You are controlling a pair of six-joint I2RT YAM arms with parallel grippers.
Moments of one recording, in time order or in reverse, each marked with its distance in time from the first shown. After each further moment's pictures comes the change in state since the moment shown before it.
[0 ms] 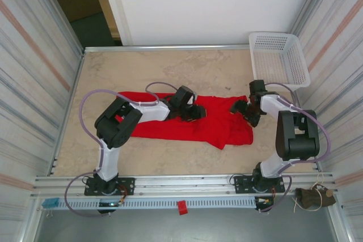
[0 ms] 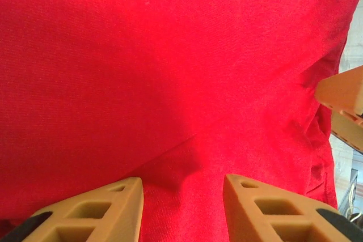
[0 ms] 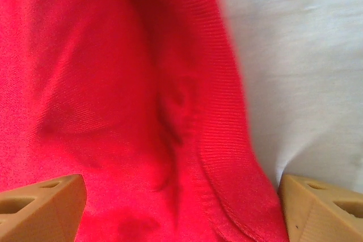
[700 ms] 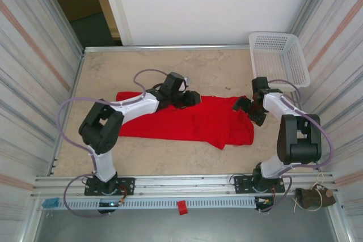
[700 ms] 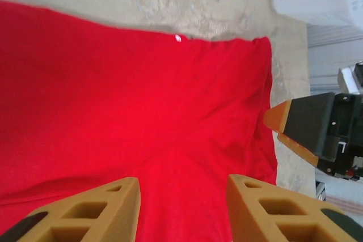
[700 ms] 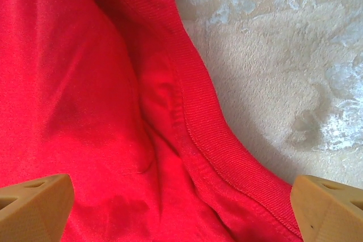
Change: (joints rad) left arm 0.079 -0.149 0.046 -0.103 -0.001 0.051; right arm -0.035 -0.045 0.048 -0.110 0.097 0.002
